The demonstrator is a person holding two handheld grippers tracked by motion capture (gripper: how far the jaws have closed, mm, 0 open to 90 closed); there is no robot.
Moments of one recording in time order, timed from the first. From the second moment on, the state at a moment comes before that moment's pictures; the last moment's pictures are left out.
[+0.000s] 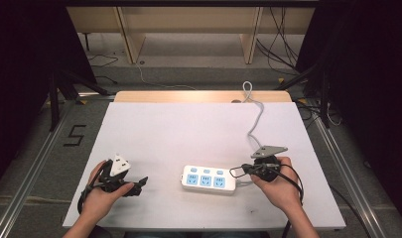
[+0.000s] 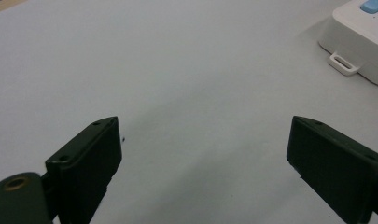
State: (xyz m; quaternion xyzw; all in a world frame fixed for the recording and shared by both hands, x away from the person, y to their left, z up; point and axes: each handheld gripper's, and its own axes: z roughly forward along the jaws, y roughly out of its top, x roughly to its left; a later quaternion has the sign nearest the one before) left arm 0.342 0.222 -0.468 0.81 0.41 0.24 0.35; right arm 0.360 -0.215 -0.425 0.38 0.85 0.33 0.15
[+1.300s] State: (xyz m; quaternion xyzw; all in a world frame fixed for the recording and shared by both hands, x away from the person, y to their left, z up) left arm 0.342 0.223 -0.468 0.81 0.41 0.24 0.35; right arm 0.372 -0.169 -0.427 0.35 0.87 0.31 0.12
